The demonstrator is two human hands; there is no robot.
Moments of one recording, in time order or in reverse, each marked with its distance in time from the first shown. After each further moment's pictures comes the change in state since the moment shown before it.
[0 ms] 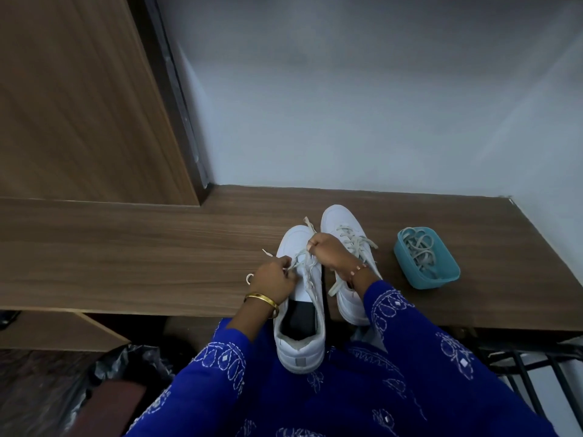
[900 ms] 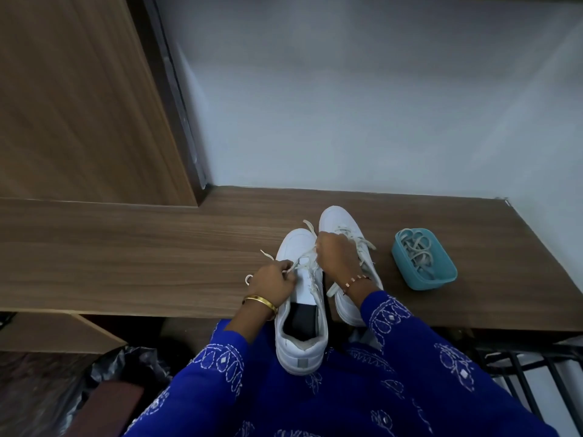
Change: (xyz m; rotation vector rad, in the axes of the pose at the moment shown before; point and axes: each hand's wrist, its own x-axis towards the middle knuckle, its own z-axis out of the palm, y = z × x) left_hand -0.004 0.002 -0.001 0.041 -0.043 0.007; right_hand -0.005 0.014 0.002 -0.653 0.341 -0.131
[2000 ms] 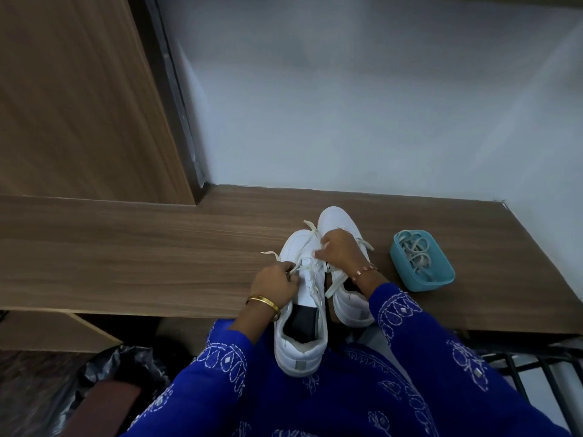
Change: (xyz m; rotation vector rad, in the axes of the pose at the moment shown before) left_hand 0.001 0.006 0.006 0.028 0.022 0.028; right_hand 0.011 0.007 -0.018 0.288 -0.212 0.150
